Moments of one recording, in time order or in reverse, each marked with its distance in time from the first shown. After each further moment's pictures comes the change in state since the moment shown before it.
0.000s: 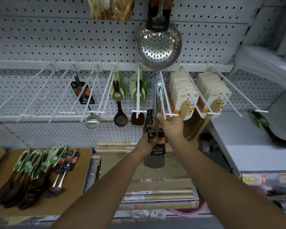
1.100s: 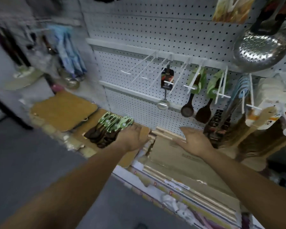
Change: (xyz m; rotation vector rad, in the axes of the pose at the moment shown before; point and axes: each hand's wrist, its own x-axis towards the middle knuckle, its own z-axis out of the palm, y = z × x) left_hand -0.234 -0.057 -0.192 1.157 0.359 -0.173; right_hand -0.117 0.024 0.052 -1.308 -0.825 -0.650
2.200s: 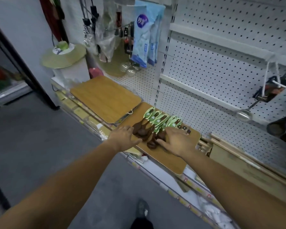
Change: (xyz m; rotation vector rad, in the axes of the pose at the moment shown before) left_hand -0.082 -0.431 0.024 0.020 -0.149 -0.155; right_hand 0.155 -0.432 0.105 -0.123 -0.066 -0.186
